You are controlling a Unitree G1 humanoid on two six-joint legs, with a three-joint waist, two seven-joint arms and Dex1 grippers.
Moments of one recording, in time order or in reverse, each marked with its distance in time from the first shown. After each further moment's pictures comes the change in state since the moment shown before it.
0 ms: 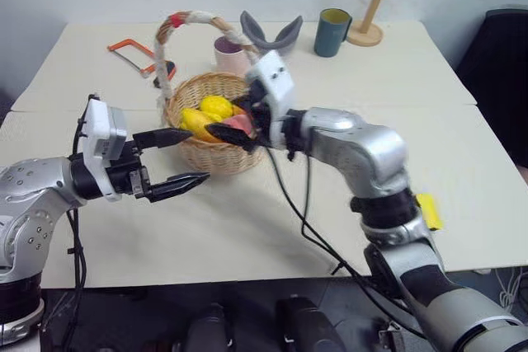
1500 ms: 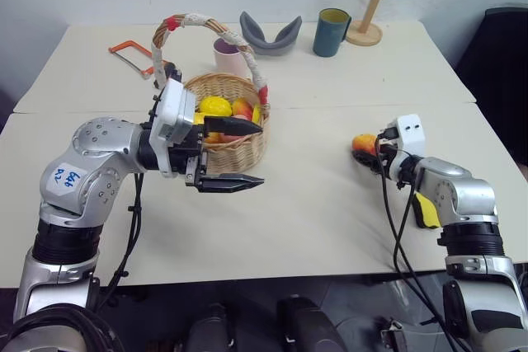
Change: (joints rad) left arm -0.289 -0.131 -0.258 0.121 0.079 -0.084 -0.132; right arm 0.284 -0.317 -0.160 0.535 -0.307 -0.411 -0.041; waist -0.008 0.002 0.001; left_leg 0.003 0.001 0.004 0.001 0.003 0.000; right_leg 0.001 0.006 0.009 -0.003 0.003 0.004
